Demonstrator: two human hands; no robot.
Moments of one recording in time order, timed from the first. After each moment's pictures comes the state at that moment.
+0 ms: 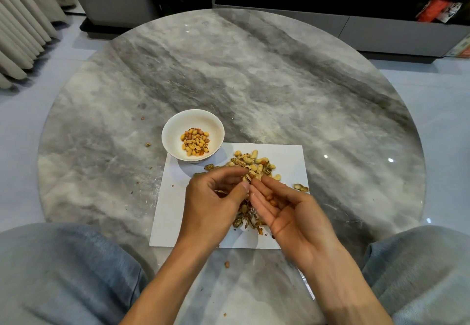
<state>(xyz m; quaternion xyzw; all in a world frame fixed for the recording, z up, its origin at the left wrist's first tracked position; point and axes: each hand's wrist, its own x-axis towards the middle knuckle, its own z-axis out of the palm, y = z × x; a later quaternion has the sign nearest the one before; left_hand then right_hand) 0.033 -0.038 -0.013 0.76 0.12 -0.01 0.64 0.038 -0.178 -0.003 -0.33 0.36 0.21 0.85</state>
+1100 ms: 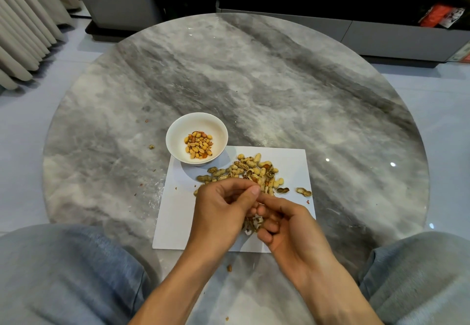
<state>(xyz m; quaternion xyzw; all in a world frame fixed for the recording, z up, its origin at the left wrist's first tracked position) 0.028 -0.045 -0.011 0.70 0.16 -0.06 0.69 0.024 -0.167 -0.008 -0.45 0.33 0.22 0.80</state>
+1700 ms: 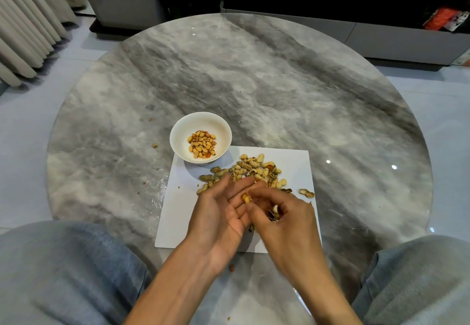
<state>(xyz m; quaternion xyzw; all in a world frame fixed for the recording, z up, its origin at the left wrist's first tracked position) 0.033 -0.040 0.000 0.29 0.33 -0.20 0.87 0.016 -0.162 -0.012 -0.86 0.02 0.02 0.51</state>
